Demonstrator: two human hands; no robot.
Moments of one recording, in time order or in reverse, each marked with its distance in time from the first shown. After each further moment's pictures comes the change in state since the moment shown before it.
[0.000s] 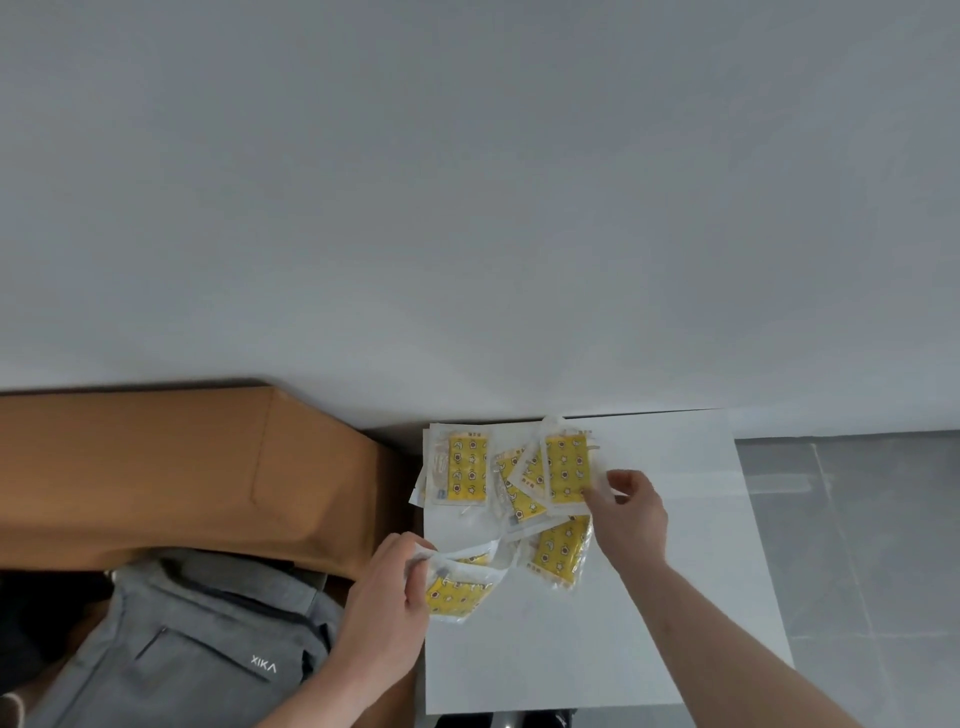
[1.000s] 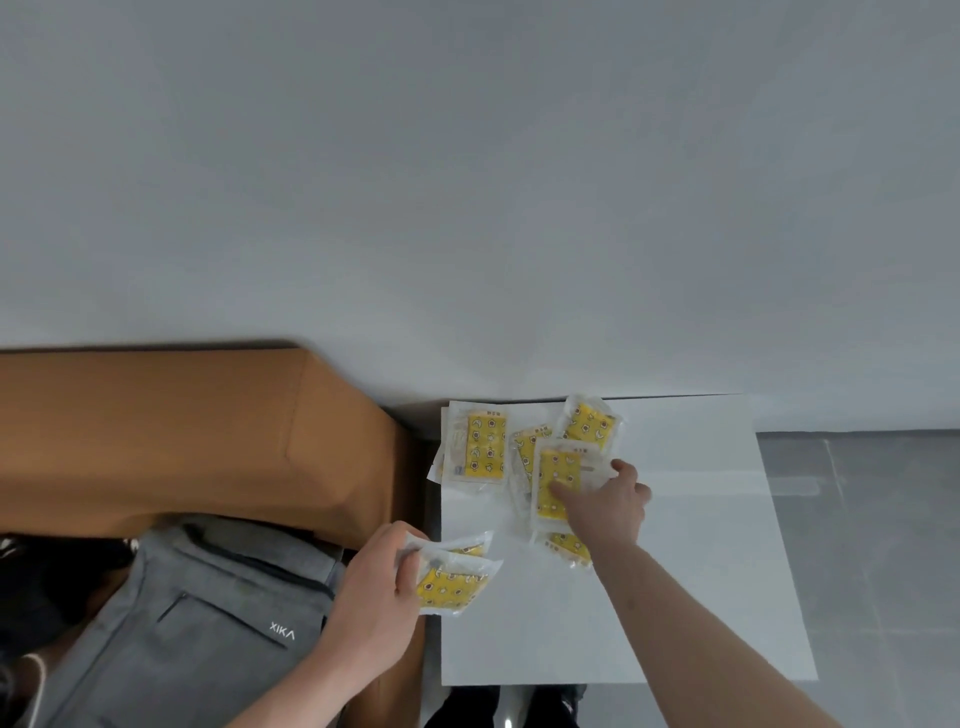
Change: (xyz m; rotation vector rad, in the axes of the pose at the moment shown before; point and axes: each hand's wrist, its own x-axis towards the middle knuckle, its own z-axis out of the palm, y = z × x) left_hand -0.021 -0.024 -0.018 -0.068 -0.005 -0.057; right_hand -0.026 -0.002 0.045 -0.106 -0.054 0.082
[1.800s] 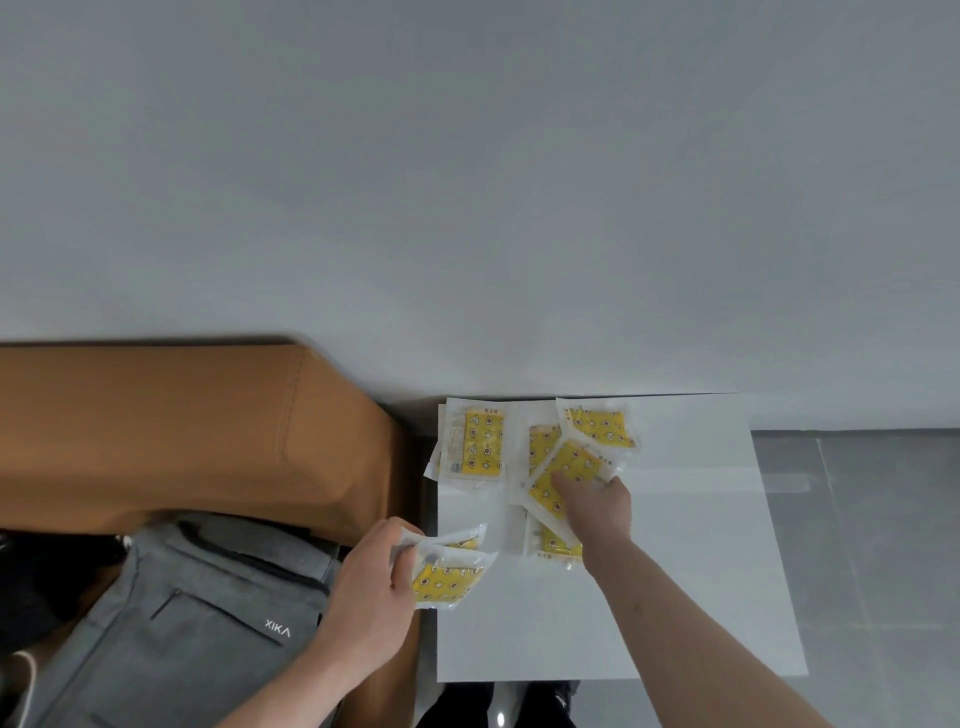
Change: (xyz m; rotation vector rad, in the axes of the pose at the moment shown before) left_hand 0.000 0.001 -0.001 0.003 0.003 -0.010; right_hand -0.003 0.001 0.003 0.371 -0.081 0.157
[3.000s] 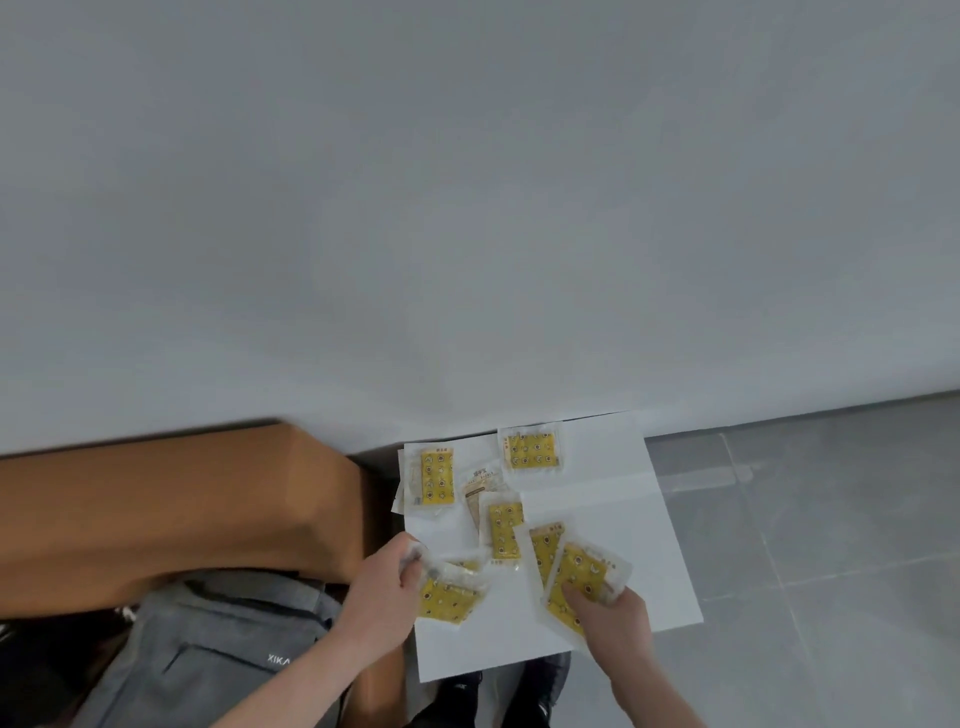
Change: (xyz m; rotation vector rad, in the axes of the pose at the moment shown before) left_hand -0.017 0.085 -0.026 0.013 -0.214 0.063; right_hand -0.134 0.032 -0.135 -0.005 0.056 0.023
